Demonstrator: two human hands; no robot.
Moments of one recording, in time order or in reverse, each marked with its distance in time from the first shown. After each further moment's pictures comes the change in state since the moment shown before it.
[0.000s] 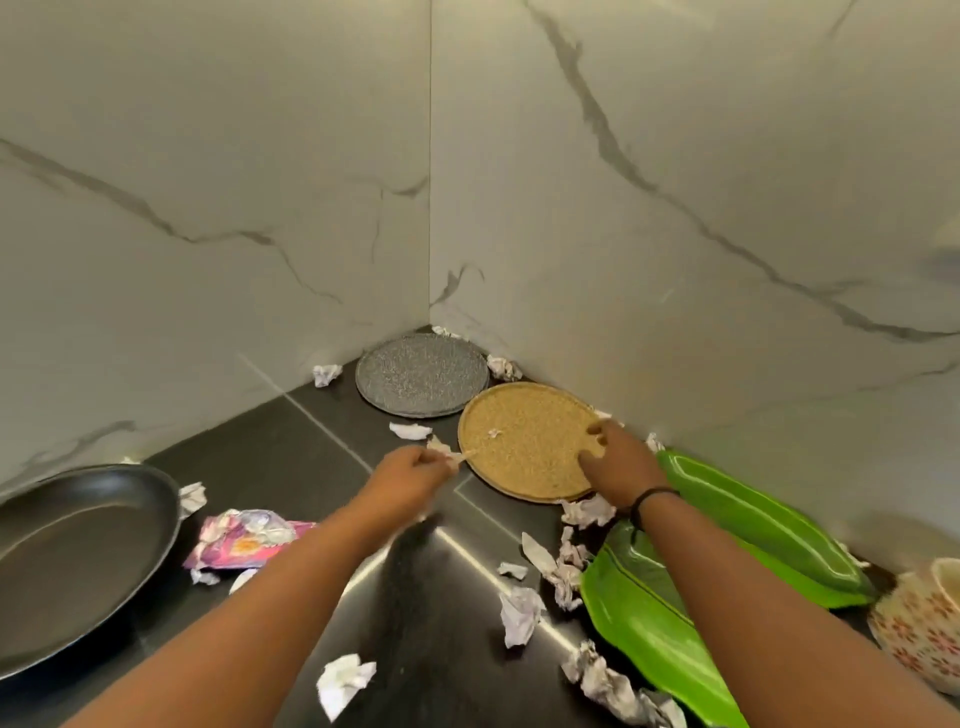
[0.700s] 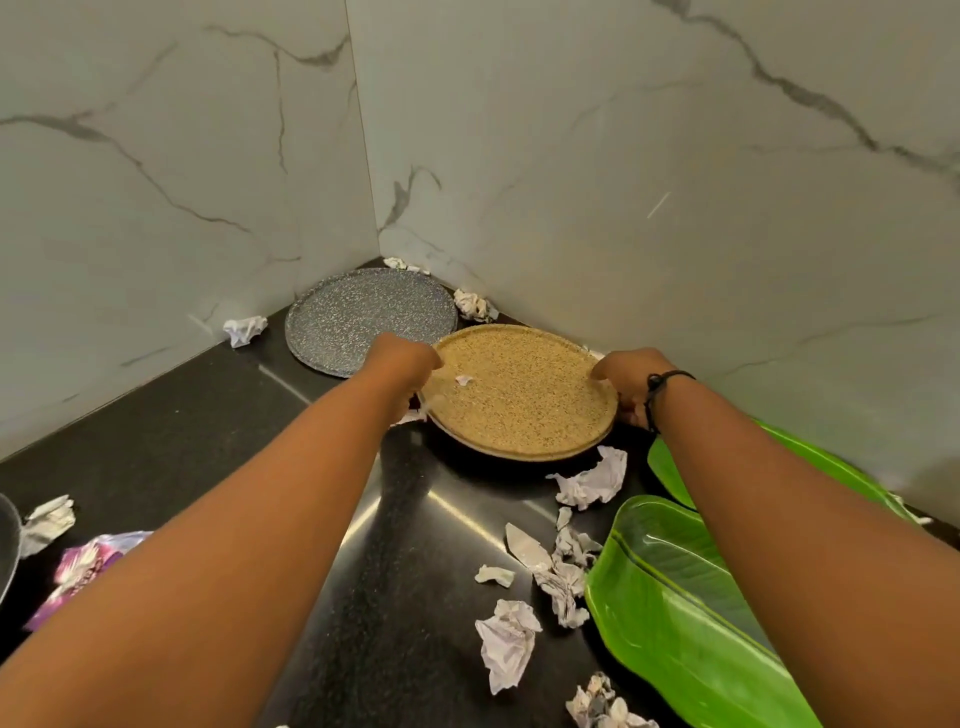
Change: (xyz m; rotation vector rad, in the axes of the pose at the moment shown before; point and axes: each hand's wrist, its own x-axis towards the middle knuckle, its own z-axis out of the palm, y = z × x) left_hand 0.143 0.037 0.042 -0.069 0.143 -0.215; right_hand 0.110 0.030 0.010 0.552 -0.106 0.485
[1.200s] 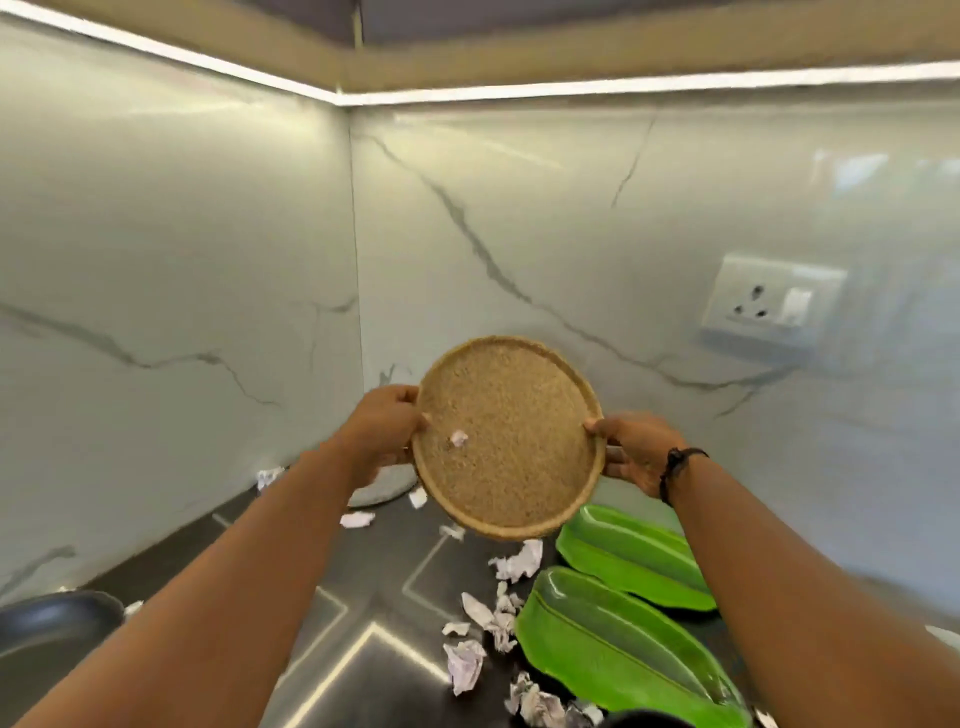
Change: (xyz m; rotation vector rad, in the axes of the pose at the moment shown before) left_hand -0.207 0.089 -0.077 -0.066 -0.237 0.448; right_hand -0.206 -0.030 -0.117 0.444 0.010 -0.263
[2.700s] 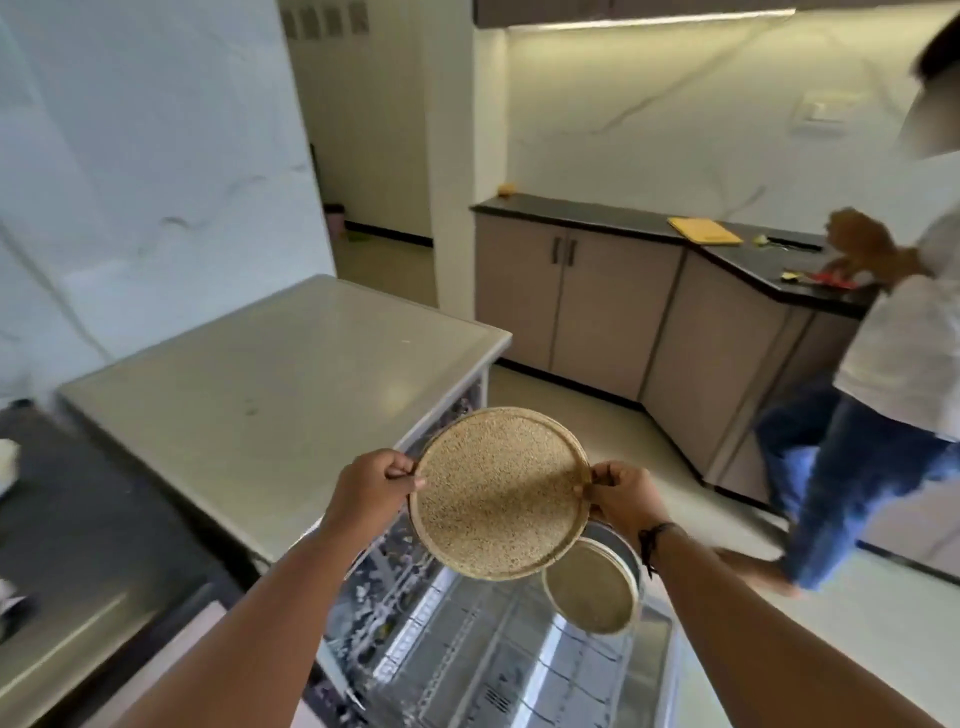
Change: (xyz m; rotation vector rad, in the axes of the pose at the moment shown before) left_hand -0.745 -0.110 0.568 0.352 -1.382 0.645; right_hand -0.907 0.444 -0.477 0.157 1.514 0.339
